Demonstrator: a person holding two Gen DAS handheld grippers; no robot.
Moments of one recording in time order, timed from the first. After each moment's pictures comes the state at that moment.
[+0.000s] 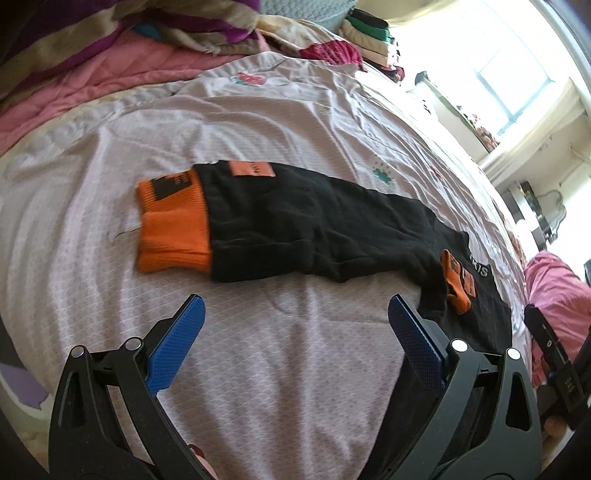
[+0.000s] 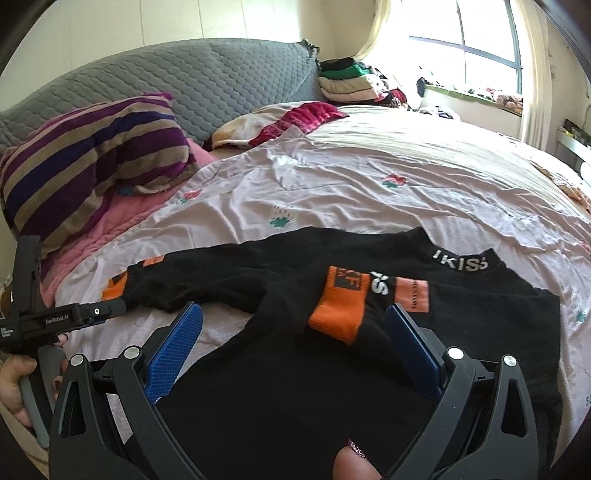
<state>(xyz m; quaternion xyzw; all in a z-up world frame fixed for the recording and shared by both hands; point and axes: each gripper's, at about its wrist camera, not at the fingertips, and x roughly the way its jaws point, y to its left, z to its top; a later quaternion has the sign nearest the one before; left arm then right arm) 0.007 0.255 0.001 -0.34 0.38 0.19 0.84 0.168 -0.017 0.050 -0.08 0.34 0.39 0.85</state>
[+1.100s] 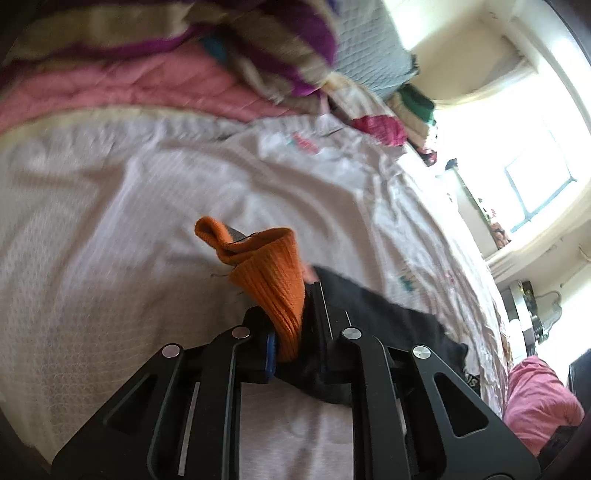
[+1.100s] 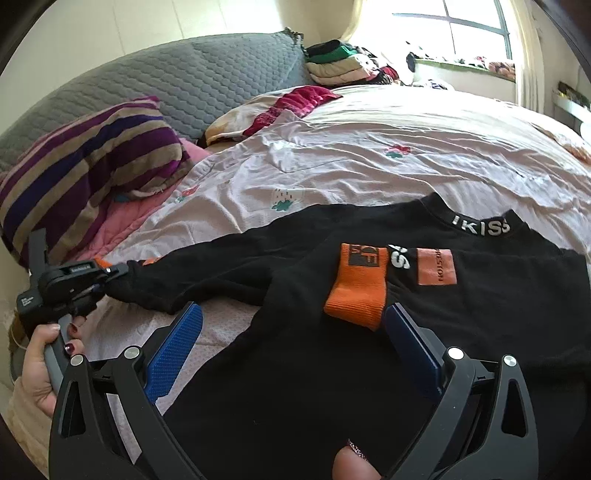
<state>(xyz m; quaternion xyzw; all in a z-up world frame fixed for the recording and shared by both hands) 0.015 0.307 0.009 -0.42 0.24 0.27 0.83 0.182 -0.017 0.029 -0.03 0.37 0.38 0.85</state>
